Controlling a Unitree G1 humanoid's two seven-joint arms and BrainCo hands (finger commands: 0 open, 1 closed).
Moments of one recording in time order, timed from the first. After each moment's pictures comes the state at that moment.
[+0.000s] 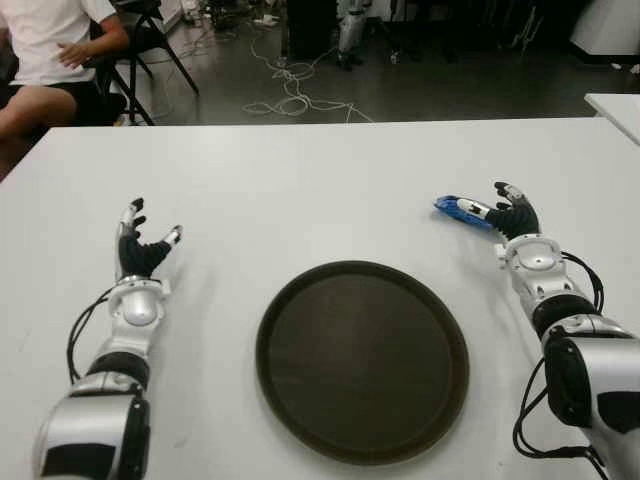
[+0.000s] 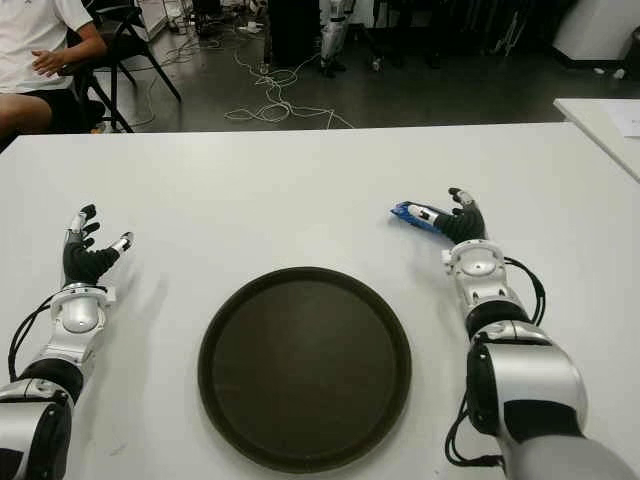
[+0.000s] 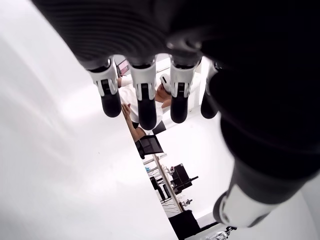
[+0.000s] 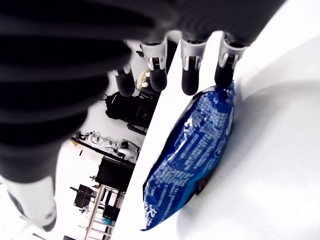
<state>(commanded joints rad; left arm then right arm) -0.57 0.27 0.09 1.23 0.16 -0.52 0.38 -0.82 -0.28 -0.13 1.33 -0.14 -0.19 -0.12</state>
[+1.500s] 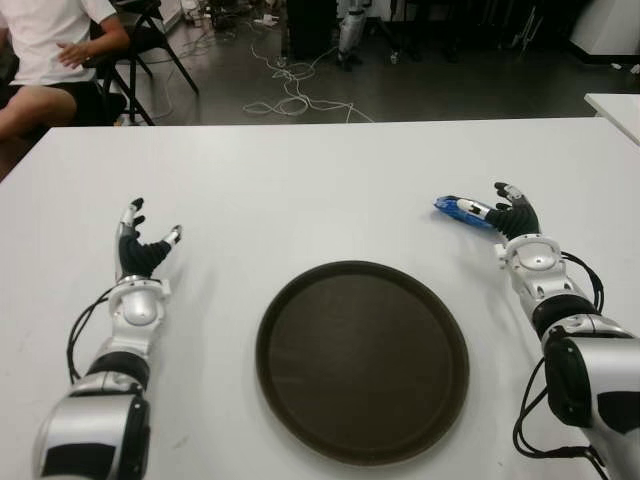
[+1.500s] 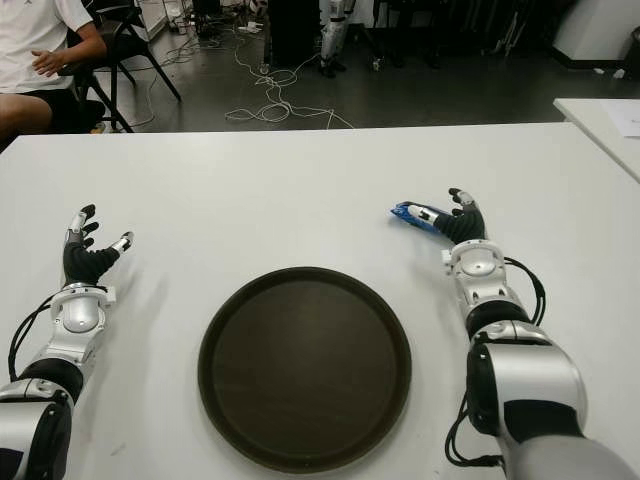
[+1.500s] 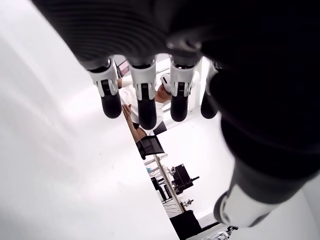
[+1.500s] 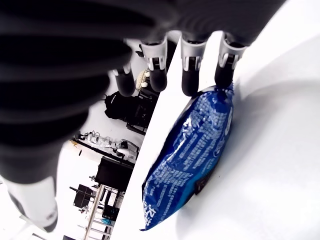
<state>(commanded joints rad) -0.57 0.27 0.09 1.23 0.16 -0.54 0.38 -0.81 -0.28 -0.13 1.33 -0.14 -0.20 -0.12</state>
